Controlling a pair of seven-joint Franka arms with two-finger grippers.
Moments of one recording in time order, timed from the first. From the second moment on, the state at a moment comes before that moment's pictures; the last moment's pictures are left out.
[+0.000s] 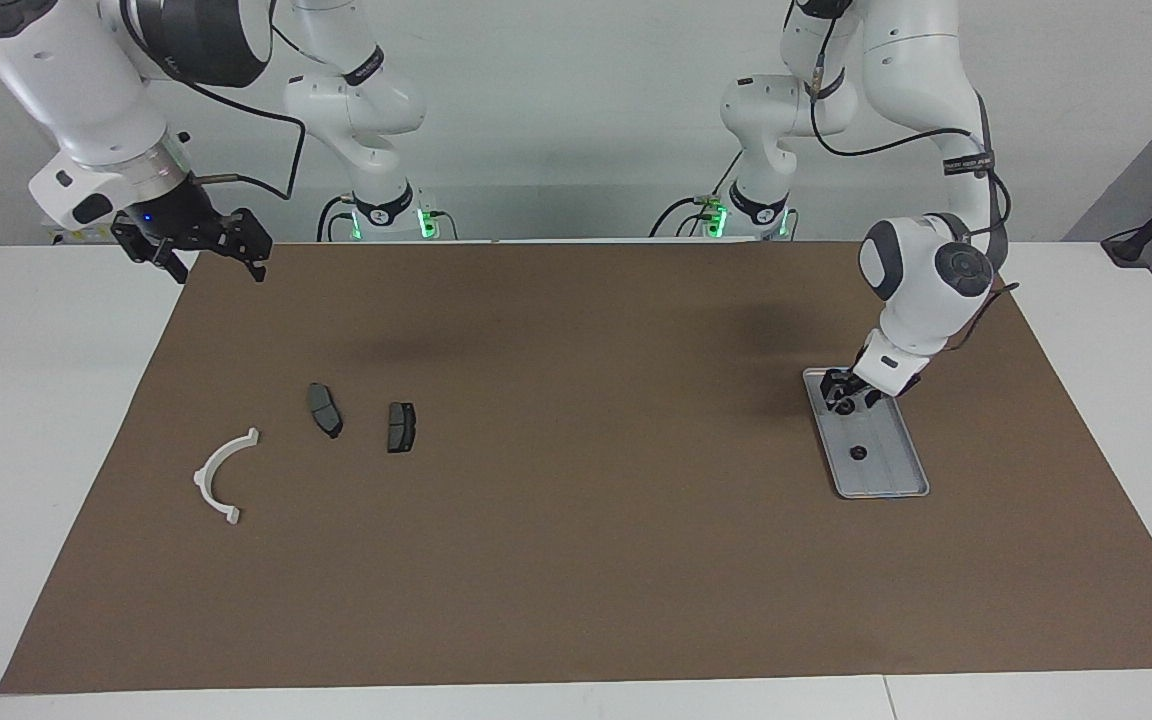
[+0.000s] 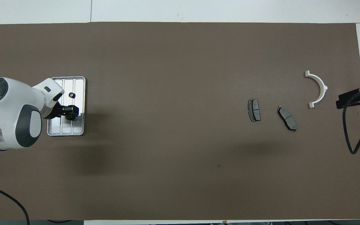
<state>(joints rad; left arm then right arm) -0.10 0.18 0.08 -2.16 -0.03 2.30 0.02 -0.02 -0.03 -0.07 -1.66 -0.02 1.56 -0.09</state>
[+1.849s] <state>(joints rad) -0.10 0.20 0.08 -2.15 -0.03 2.32 0.02 -0.03 -0.05 -0.07 -1.71 -0.02 1.59 -0.09</state>
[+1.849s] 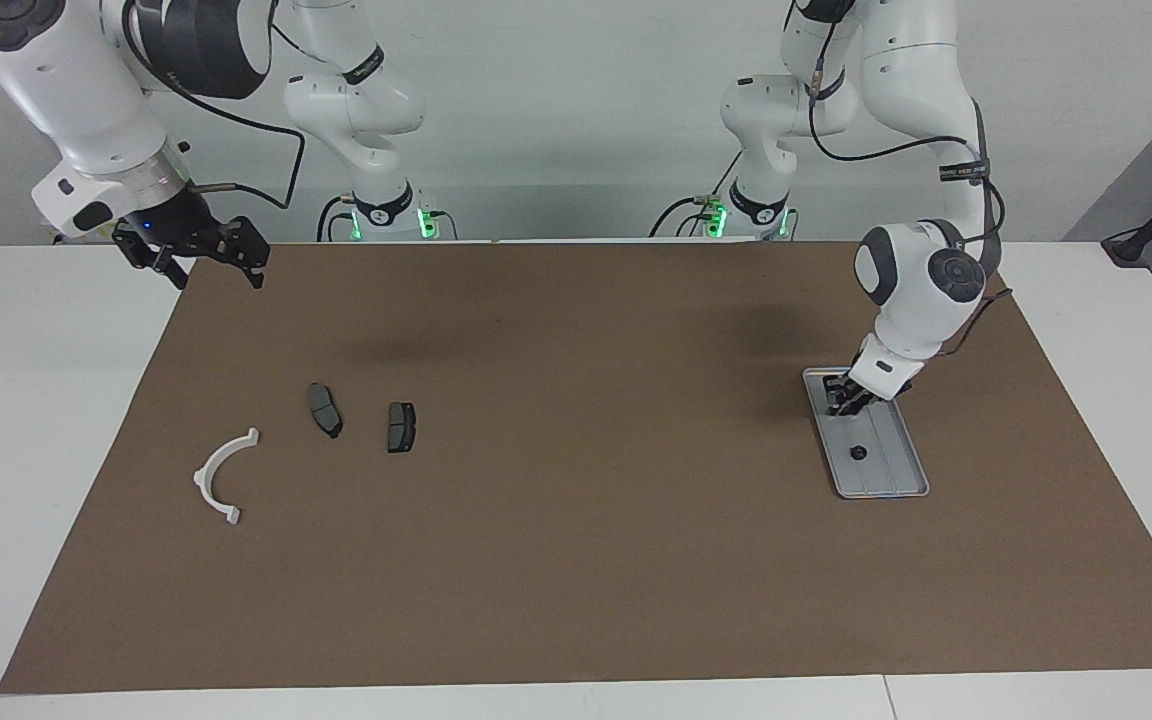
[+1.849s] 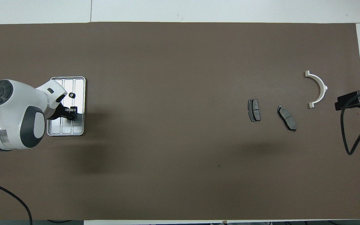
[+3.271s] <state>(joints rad) -0.73 0.47 0.06 -1.62 -0.04 2.14 -1.05 -0.05 -0.05 -0.07 -1.73 -0.02 1.64 -0.12</state>
